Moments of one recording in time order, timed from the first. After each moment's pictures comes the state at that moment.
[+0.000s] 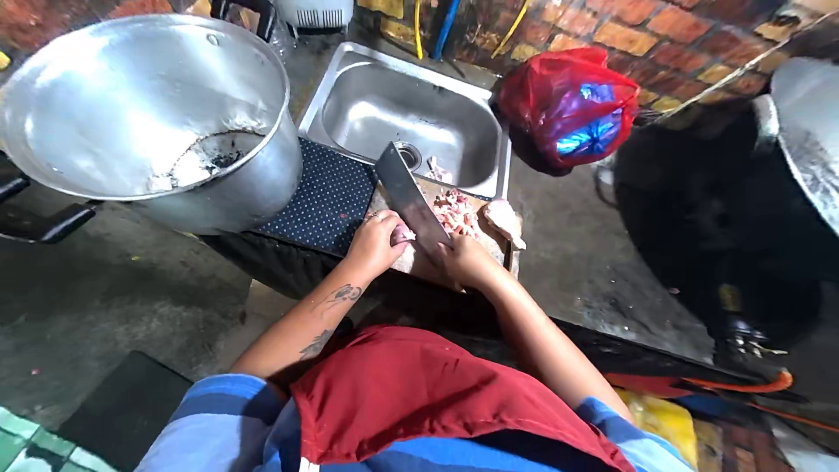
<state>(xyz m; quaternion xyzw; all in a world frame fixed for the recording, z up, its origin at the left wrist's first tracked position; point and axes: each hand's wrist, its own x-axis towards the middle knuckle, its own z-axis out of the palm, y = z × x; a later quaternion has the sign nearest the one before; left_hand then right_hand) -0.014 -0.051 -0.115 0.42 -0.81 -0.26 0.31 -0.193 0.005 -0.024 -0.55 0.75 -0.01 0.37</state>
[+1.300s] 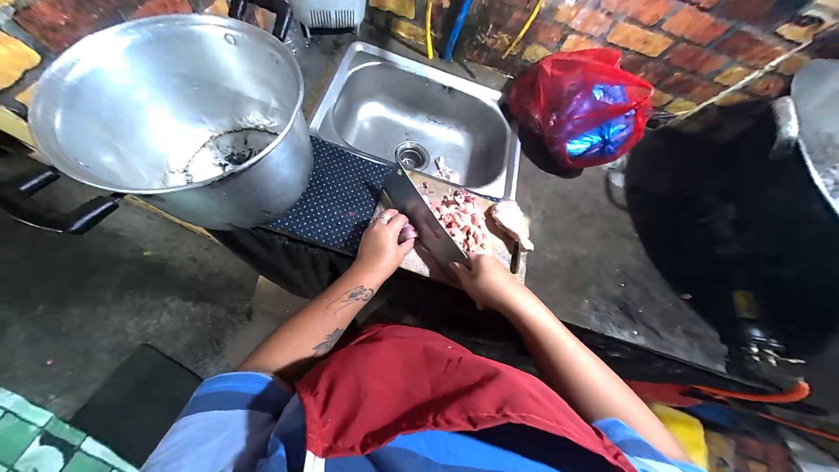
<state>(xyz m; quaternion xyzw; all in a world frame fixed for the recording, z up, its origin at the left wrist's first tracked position) -0.021 -0.040 -0.113 0.49 -0.77 -0.26 0.30 -0.200 0.035 -0.011 -0.55 0.75 0.04 0.37</state>
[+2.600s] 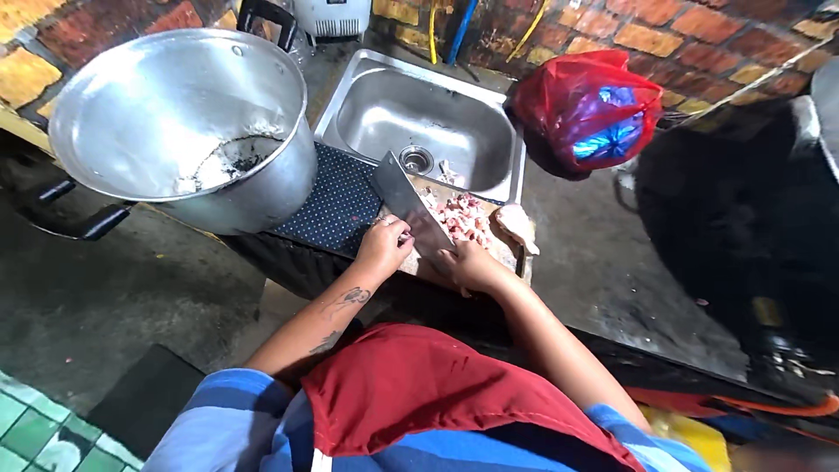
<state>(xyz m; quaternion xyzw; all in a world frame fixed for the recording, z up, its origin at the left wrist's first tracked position) -0.013 -0.045 -0.115 0.45 -0.79 -0.25 0.32 -0.193 0.002 -0.025 -0.55 0.72 0.00 0.42</state>
